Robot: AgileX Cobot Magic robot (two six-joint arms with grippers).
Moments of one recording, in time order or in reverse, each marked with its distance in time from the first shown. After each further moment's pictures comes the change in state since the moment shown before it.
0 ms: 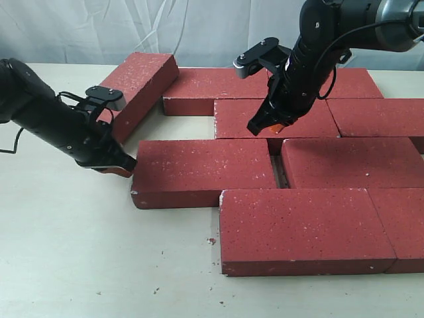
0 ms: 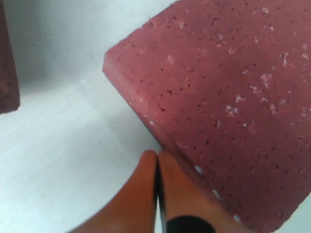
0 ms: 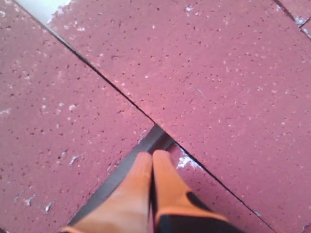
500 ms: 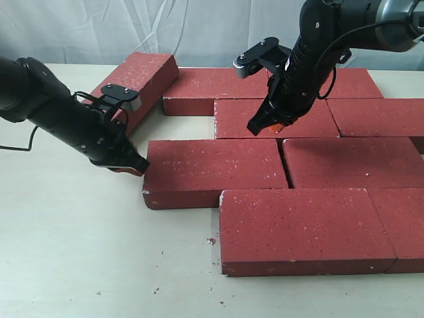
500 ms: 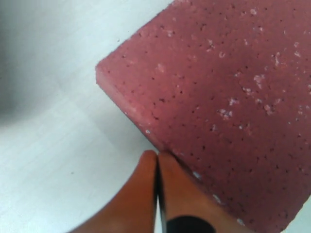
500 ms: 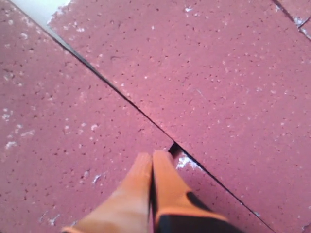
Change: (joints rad) left arm -0.065 0.006 -0.022 0.000 -0.009 0.002; right arm 0.000 0.000 0.000 0.000 -0.002 0.000
